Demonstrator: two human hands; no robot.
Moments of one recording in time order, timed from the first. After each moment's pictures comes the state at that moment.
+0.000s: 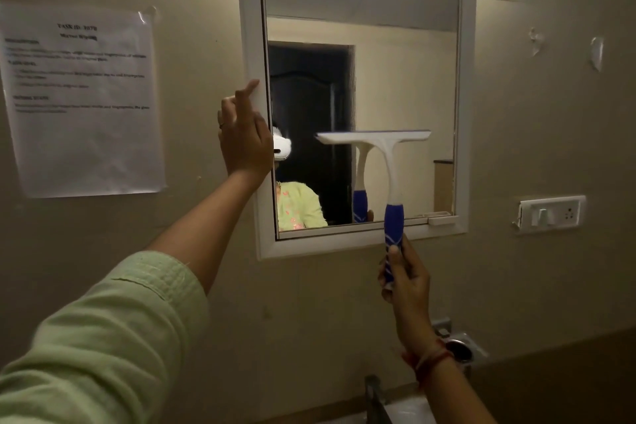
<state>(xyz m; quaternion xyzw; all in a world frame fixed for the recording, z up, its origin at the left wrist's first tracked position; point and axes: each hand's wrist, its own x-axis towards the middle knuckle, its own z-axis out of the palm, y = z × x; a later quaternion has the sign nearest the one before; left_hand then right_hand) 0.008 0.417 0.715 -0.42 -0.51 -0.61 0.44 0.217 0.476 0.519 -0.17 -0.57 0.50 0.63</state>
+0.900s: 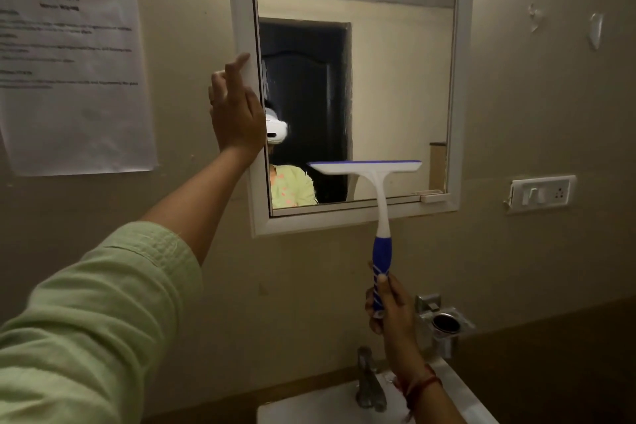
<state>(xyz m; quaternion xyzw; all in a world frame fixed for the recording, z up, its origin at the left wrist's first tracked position) 0.009 0.417 0.715 -0.41 -0.51 -0.61 0.44 0.224 0.462 0.450 -0.21 -0.55 0.59 0.55</state>
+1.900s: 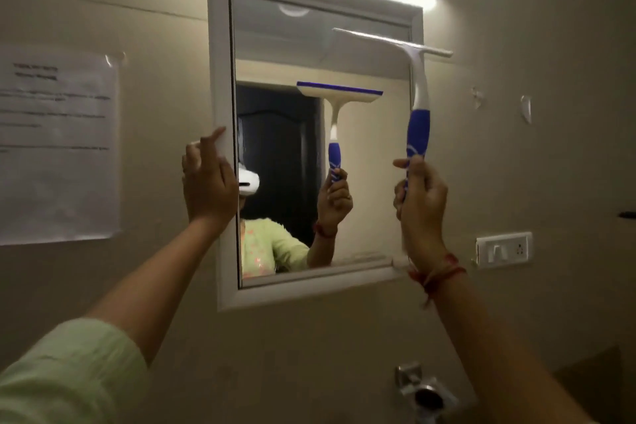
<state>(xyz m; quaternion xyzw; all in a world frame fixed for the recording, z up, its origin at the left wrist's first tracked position) 0.005 0.418 0.716 -0.44 -0.50 -0.60 0.44 0.264 0.486 0.692 -0.10 -0.55 0.35 0.75</state>
